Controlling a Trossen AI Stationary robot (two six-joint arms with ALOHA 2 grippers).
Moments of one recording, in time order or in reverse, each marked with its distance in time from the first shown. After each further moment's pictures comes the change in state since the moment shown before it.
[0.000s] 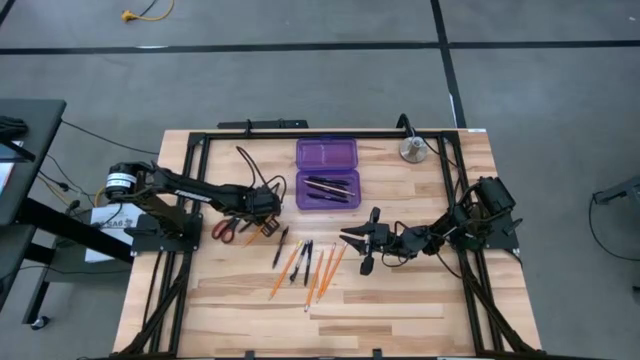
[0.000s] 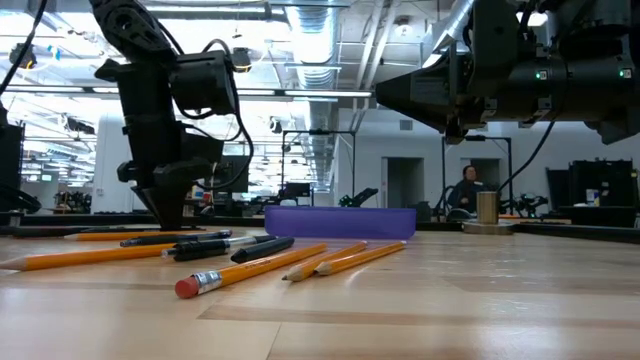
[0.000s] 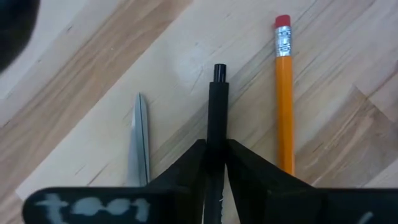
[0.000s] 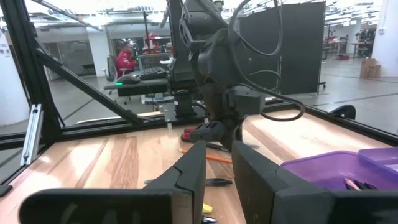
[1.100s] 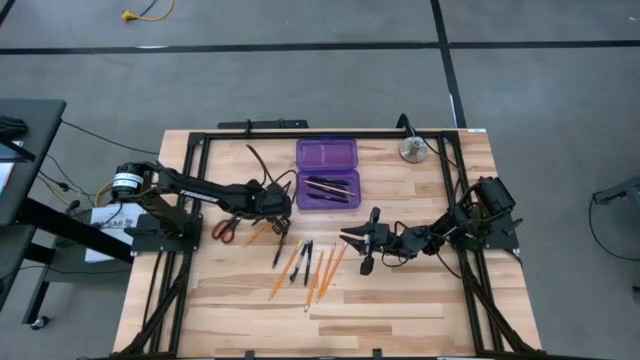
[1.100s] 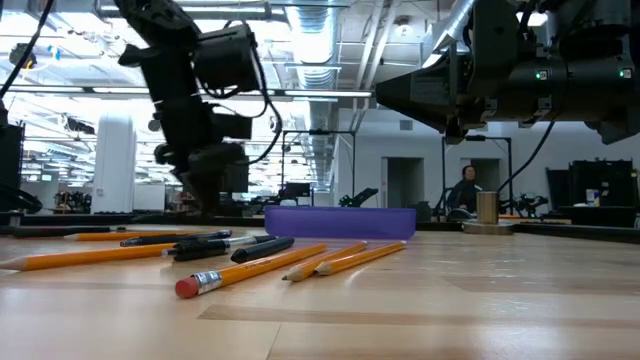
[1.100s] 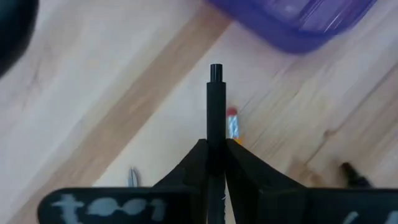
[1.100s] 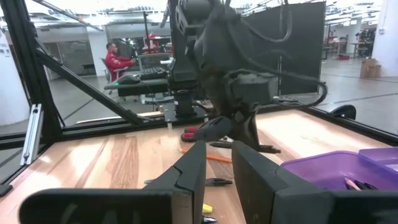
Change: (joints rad) left arm -0.053 0.016 0.156 -0.004 -0.148 0.093; right arm 0.000 0.000 0.000 0.000 0.000 0.000
